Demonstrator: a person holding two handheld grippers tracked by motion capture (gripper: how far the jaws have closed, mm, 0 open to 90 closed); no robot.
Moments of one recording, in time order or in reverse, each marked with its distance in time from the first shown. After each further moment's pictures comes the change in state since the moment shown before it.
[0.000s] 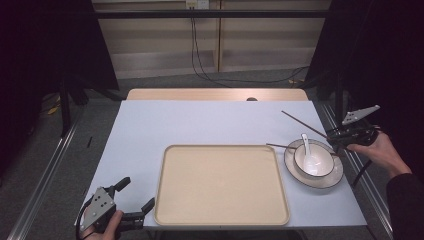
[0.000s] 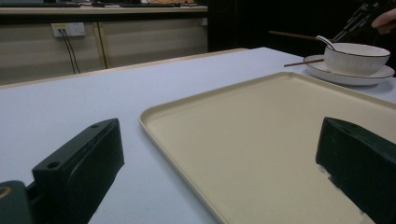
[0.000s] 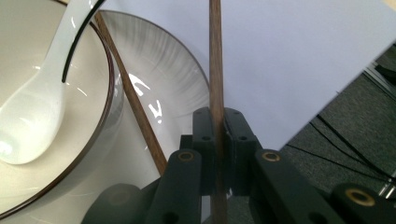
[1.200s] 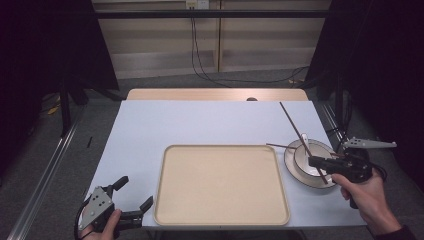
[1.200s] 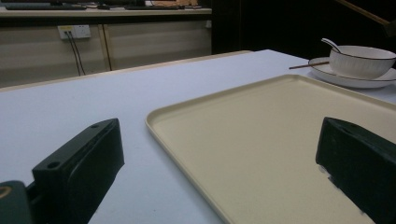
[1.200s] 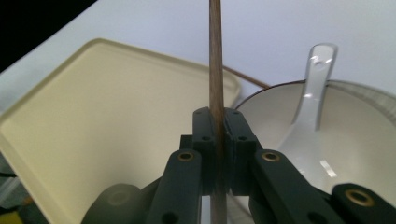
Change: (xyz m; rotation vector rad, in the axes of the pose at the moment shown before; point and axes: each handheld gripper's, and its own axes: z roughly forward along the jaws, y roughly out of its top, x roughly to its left) left arm 0.003 0.000 -0.001 -0.008 0.013 -0.001; right arm 0.161 0.009 -0.036 -0.334 0.058 0.434
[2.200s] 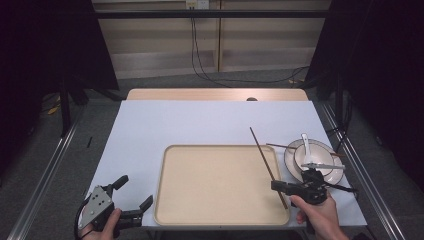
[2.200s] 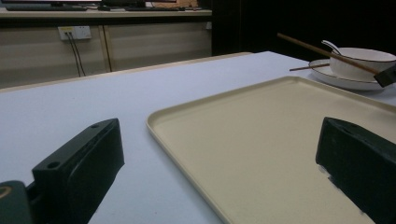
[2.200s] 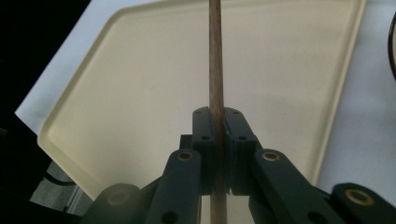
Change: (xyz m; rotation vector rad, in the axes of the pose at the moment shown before) left arm 0.002 0.000 0.000 -0.007 0.007 -0.004; right arm 0.070 -0.046 0.066 0.105 0.051 0.241
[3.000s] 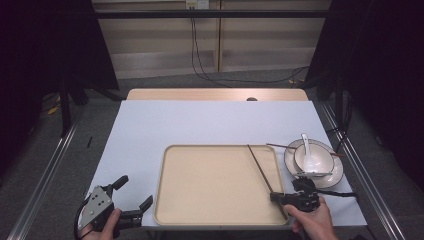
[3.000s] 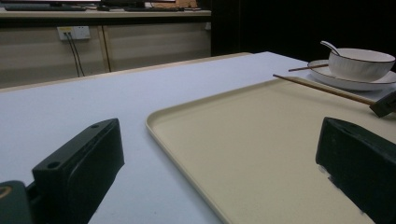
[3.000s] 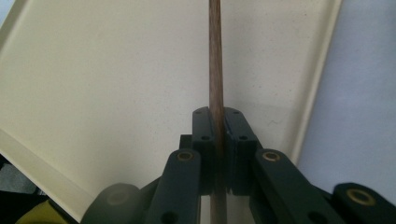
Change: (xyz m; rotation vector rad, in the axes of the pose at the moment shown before) left arm 0.001 0.000 0.000 0.000 -0.012 0.002; right arm -0.007 -0.021 0.021 0.140 -0.115 0.011
